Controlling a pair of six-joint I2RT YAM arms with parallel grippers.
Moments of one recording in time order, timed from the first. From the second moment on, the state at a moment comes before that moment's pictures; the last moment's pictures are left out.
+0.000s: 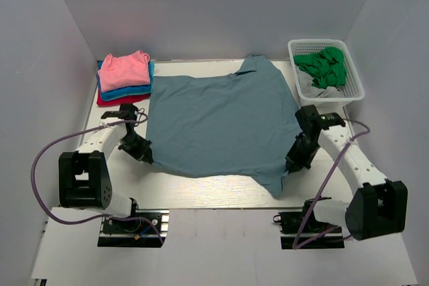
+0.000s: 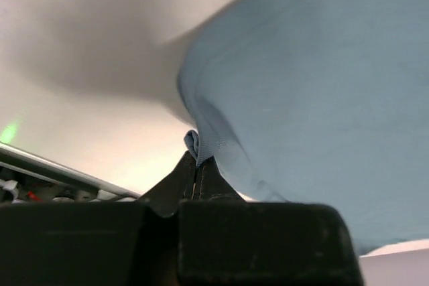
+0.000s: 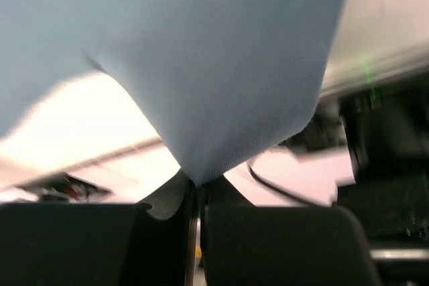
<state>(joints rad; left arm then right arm) -0.02 1.44 0.89 -1.00 0.07 -0.94 0.23 1.18 0.89 -1.32 -0.17 0.80</state>
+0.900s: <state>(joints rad) -0.01 1.89 1.44 -1.00 0.03 -0.97 0.20 1.86 1.69 -1.09 -0.11 0.68</state>
